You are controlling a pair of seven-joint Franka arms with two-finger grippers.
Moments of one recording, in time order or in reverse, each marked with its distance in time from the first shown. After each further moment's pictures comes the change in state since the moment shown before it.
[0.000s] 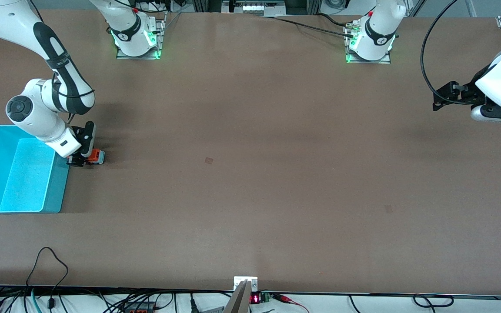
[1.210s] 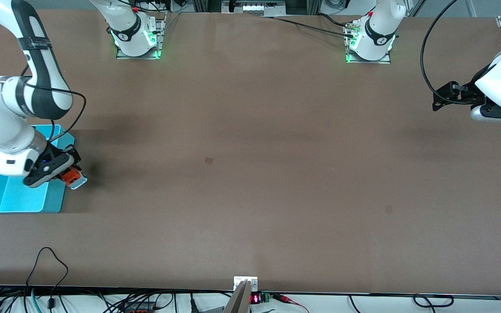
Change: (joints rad) left arm 0.000 0.000 -0.001 0.000 0.000 0.000 0.000; right arm 0.045 -0.077 0.040 0.356 0.097 -0.368 0.928
